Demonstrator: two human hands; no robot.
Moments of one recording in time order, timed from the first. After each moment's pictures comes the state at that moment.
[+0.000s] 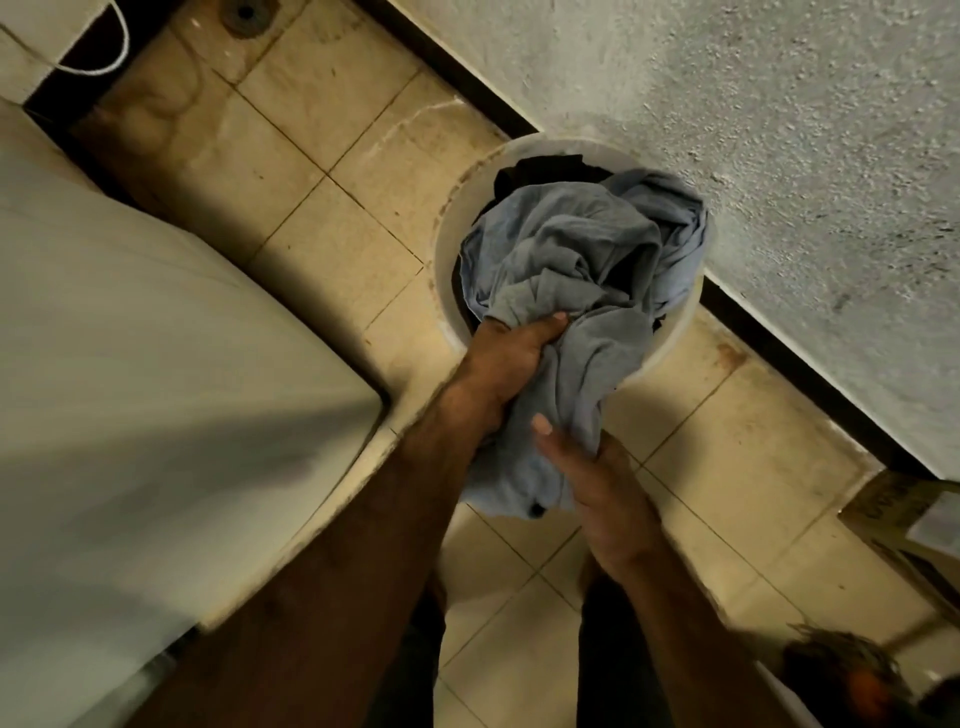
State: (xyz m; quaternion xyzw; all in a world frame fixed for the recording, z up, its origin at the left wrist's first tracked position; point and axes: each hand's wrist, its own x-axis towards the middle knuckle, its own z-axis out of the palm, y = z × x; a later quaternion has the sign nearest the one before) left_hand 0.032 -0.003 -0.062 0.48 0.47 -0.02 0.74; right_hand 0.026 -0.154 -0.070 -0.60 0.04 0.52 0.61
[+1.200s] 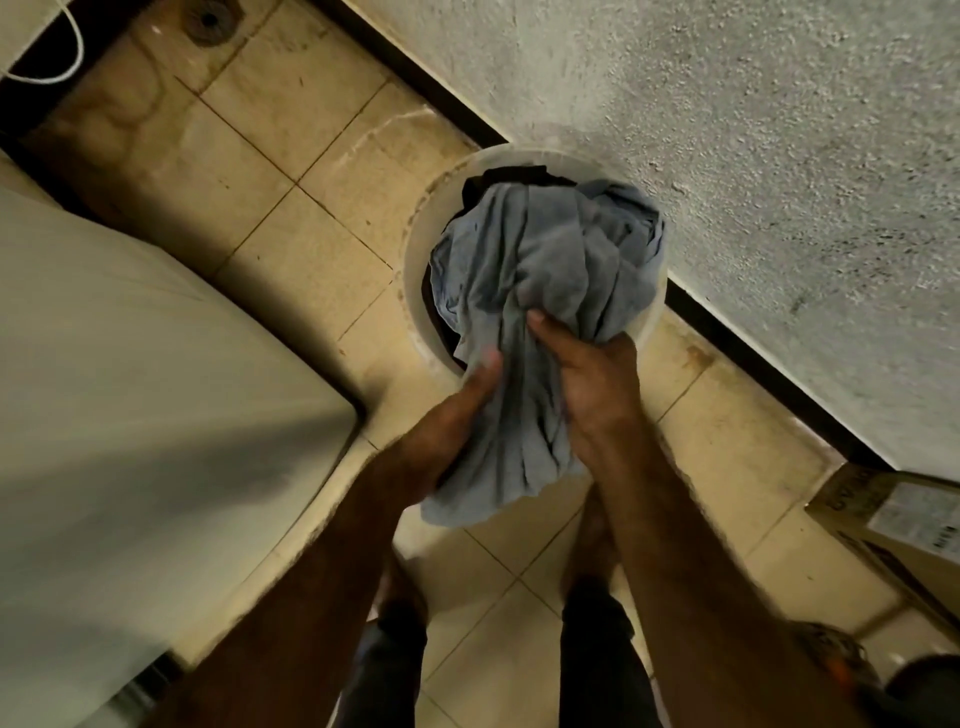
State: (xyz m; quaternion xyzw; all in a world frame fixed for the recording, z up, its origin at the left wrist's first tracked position) left_hand -0.011 -0.012 -0.044 0.39 0.44 -0.17 0.79; right_hand 0.098 -0.102 -0.057 -0.68 0.10 0.36 0.63
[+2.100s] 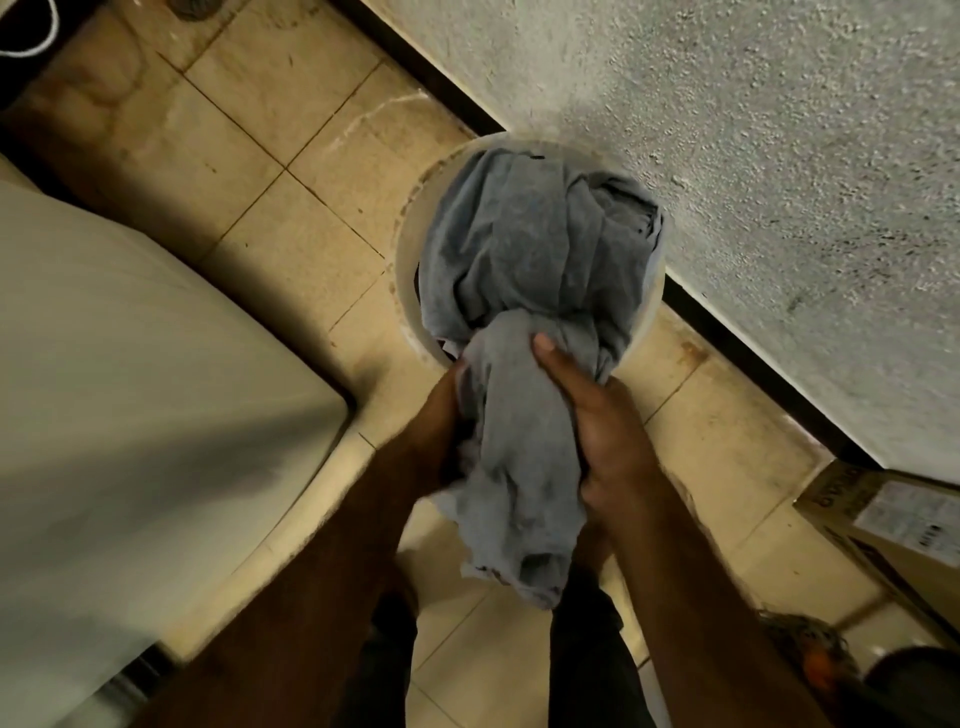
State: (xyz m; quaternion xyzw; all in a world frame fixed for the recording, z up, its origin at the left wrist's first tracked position) left_hand -0.001 -0.016 -0.055 0.33 0.50 -0.13 0.79; right_hand 0.084 -0.131 -0.046 -0.61 0.19 0.50 0.59
